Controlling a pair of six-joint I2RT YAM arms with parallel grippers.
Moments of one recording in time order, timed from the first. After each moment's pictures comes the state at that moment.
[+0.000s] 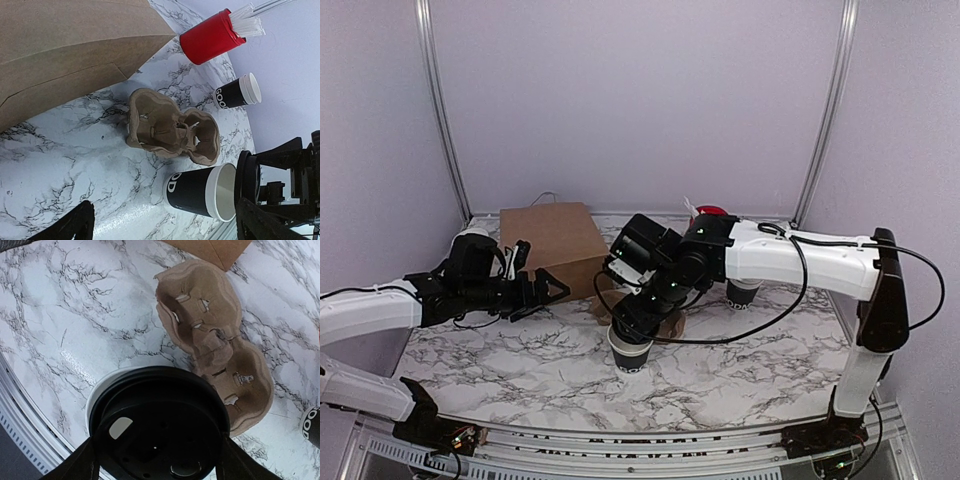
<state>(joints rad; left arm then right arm) -0.59 1.16 0.64 -0.08 0.33 -0.75 1.11 1.84 1.66 -0.95 0.10 0.29</state>
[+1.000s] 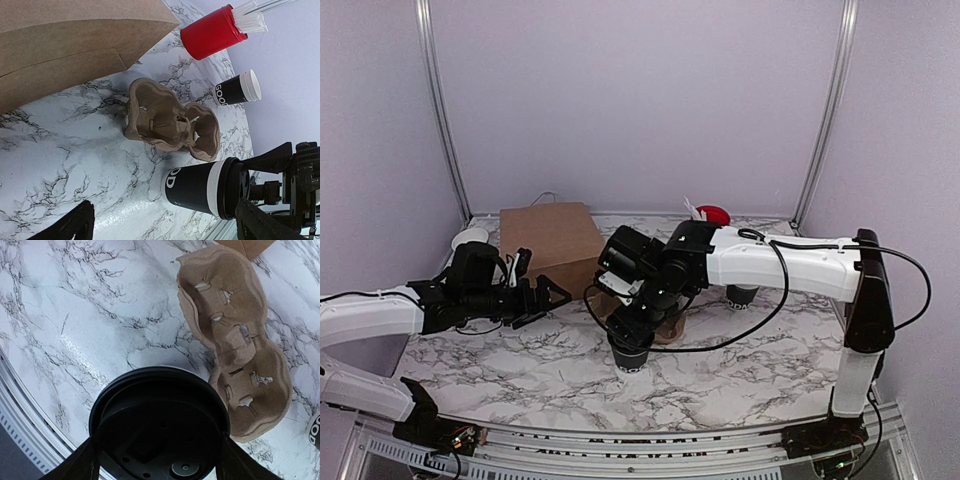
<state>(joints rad) -0.62 1.16 0.59 -0.02 0.32 -0.79 1.13 1.92 1.71 -0.99 0.07 0.26</state>
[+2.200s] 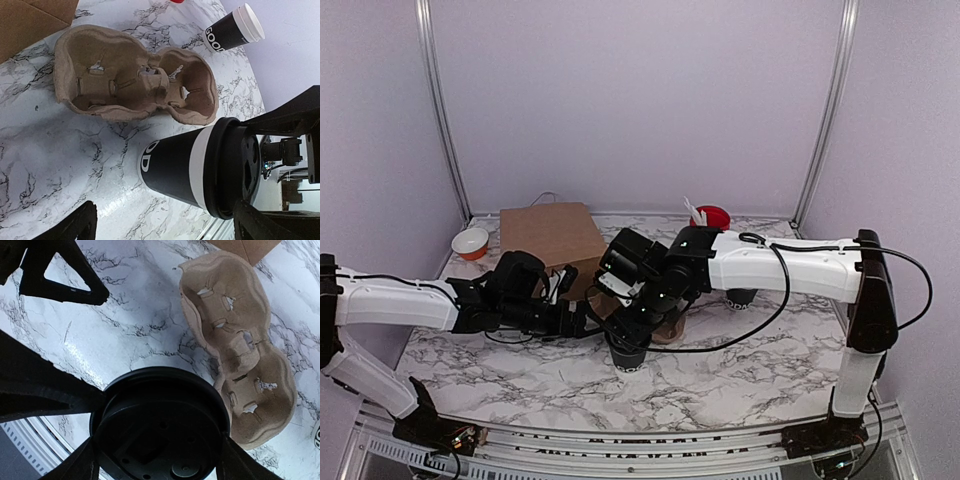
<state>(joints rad) -0.82 1.39 0.71 -0.02 0.32 -0.70 1.13 1.91 1.65 -0.92 0.05 0.29</state>
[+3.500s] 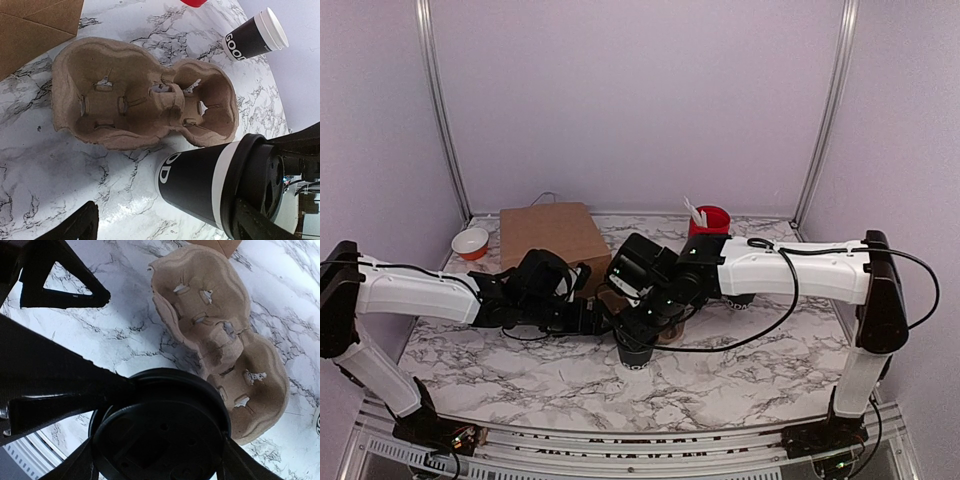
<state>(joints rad) -0.88 1.53 0.82 -0.06 0.18 -0.70 1.13 1.86 1.56 -0.85 0.11 0.35</state>
